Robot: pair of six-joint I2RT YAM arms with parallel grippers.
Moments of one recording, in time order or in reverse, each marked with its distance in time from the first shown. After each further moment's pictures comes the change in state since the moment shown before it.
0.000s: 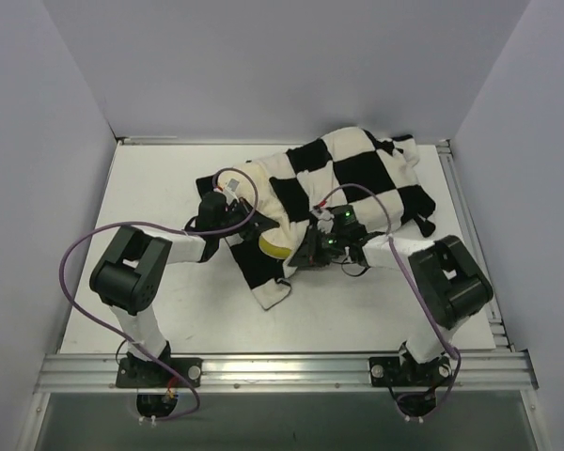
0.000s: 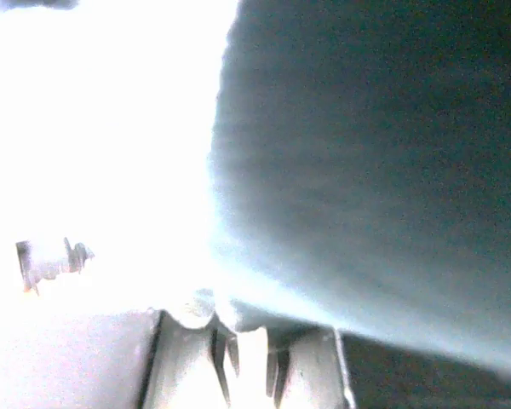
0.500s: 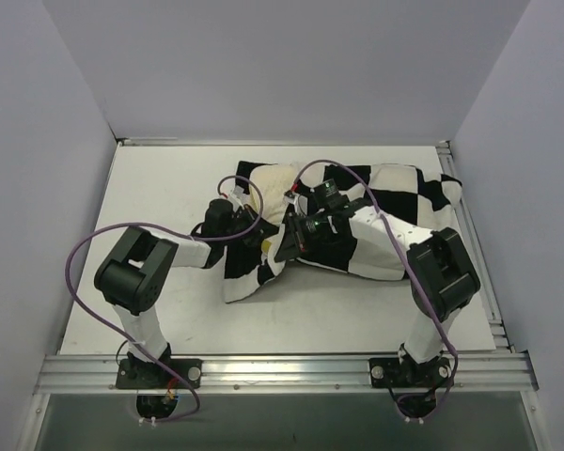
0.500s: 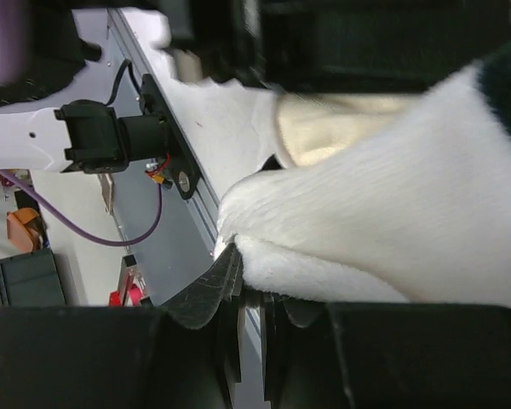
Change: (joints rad) left arm -0.047 0.041 0.006 0.035 -0.048 -0.014; right arm 0.095 0.055 0.417 -0.533 -0.246 -0.335
